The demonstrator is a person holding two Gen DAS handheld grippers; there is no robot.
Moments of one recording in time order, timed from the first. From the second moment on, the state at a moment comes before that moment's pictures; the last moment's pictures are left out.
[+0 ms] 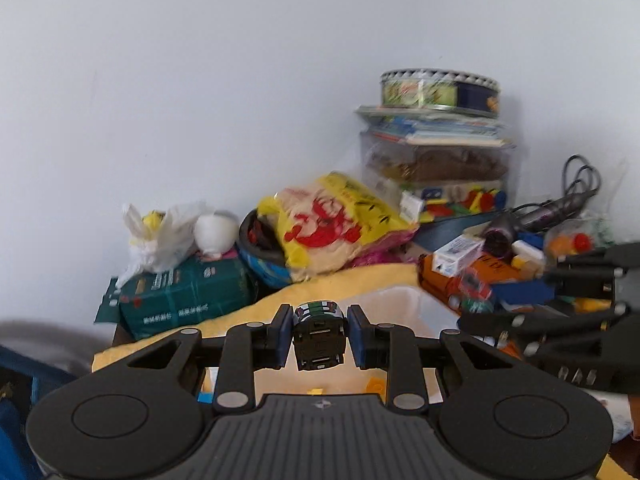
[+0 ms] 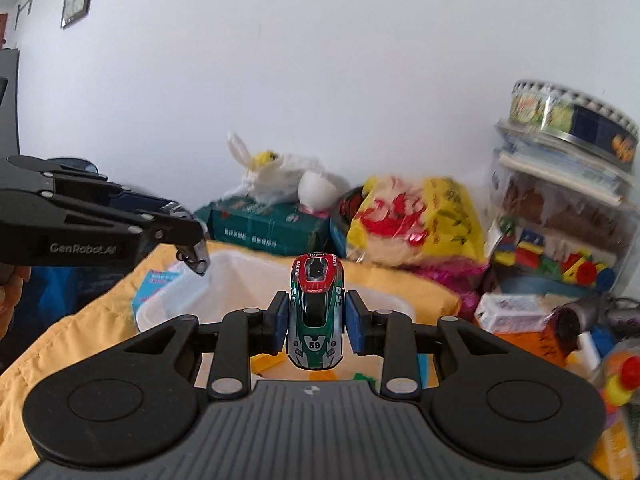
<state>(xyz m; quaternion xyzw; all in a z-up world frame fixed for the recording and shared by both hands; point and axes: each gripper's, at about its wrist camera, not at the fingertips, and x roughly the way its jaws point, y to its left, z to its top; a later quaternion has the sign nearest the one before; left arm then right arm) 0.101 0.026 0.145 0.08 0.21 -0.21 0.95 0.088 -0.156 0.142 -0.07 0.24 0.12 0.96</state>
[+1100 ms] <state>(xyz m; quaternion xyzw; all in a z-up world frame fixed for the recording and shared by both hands) -0.016 0.037 0.031 0.11 0.34 -0.22 0.91 -0.011 -0.147 0.030 -0.09 0.37 0.14 0.91</state>
